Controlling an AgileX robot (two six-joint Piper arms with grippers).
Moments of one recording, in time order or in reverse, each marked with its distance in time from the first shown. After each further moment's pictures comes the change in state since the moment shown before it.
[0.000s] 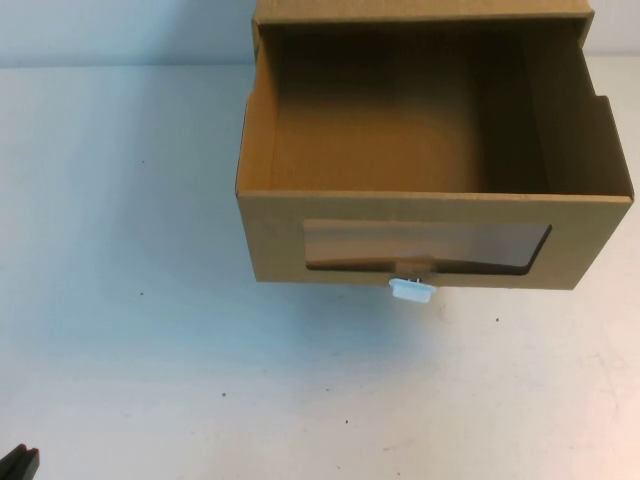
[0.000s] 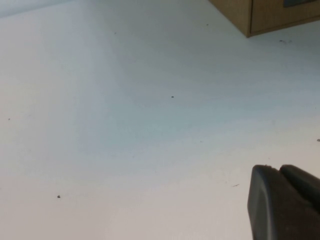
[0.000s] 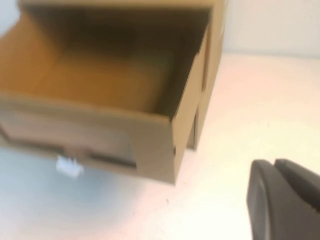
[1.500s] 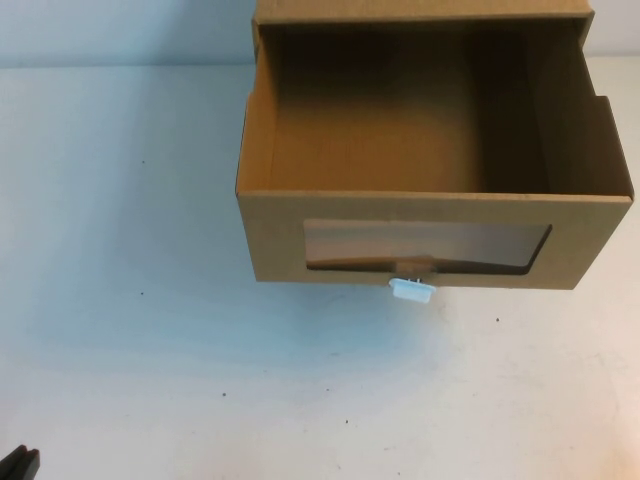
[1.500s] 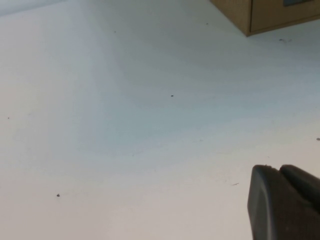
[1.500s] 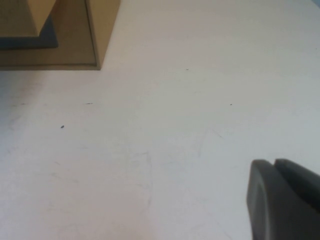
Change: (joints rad) right arm -0.382 -0.455 0.911 0.139 -0.496 -0.161; left arm 0.000 -0.002 0.000 0.000 0.005 -0.002
